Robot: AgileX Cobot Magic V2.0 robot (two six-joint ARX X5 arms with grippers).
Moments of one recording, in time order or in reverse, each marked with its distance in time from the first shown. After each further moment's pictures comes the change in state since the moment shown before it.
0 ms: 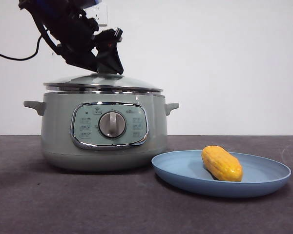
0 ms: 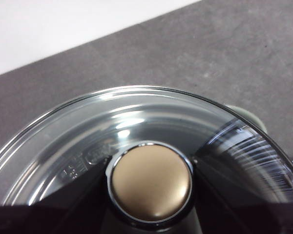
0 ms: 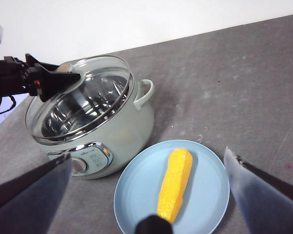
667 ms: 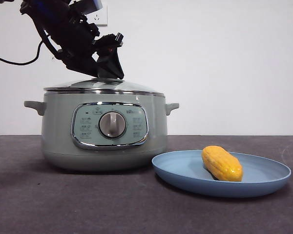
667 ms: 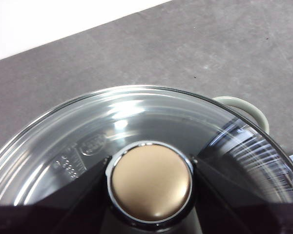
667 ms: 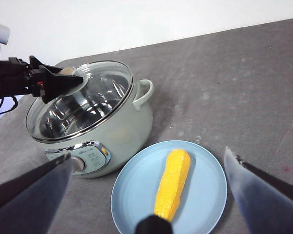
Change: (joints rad) left arm 0.000 0.015 0.000 -0.014 0.015 -0.020; right arm 0.000 0.001 0.000 0.000 0.003 -0.021
